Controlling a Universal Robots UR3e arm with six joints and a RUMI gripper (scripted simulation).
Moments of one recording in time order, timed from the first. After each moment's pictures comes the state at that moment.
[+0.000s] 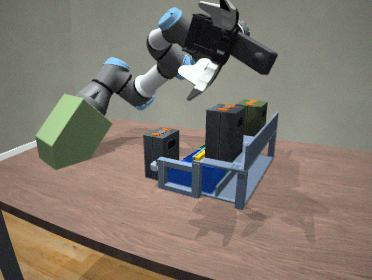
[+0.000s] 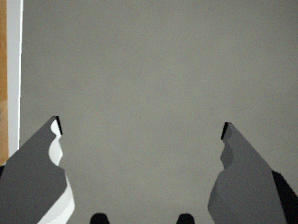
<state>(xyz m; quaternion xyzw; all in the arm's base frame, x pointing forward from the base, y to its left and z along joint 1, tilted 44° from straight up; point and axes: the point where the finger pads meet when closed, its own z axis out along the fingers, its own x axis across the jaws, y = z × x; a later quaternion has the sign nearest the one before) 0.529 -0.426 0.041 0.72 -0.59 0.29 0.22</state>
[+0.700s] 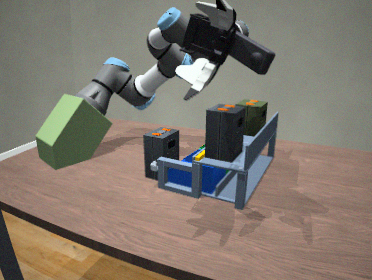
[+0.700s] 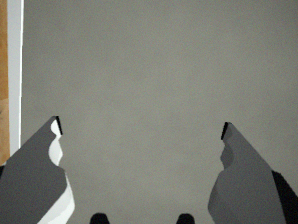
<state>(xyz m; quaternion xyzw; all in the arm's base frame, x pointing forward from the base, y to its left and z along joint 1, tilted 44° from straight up) 0.524 -0.426 0.039 0.72 -0.59 0.29 0.22</state>
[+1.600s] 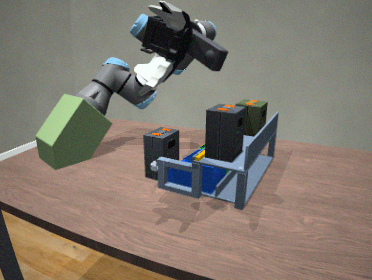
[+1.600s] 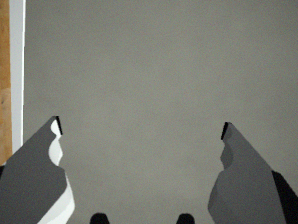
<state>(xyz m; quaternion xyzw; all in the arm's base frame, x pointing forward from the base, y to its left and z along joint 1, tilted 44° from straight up) 0.434 -0.414 0.024 0.72 -0.59 0.28 0.22</state>
